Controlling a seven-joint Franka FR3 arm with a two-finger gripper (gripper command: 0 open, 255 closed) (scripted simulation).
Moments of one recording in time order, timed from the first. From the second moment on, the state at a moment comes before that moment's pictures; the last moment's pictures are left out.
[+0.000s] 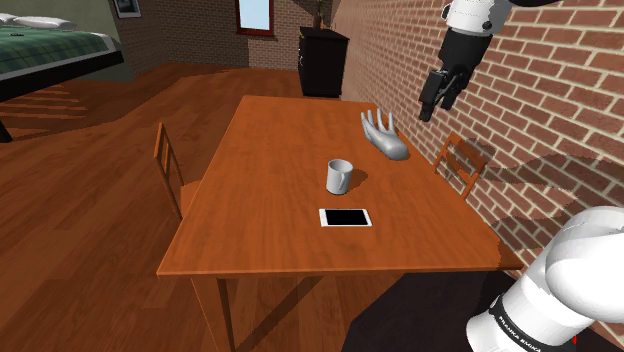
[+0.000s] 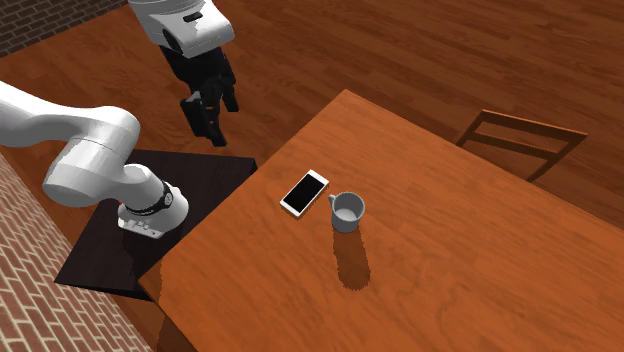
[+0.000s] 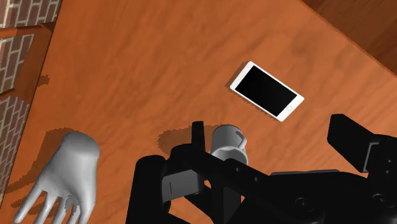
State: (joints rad) arm -0.02 -0.74 0.07 -2.29 -0.07 1.64 0.00
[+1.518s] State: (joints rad) arm -0.02 -0.07 -0.08 -2.19 0.05 2.19 -0.21
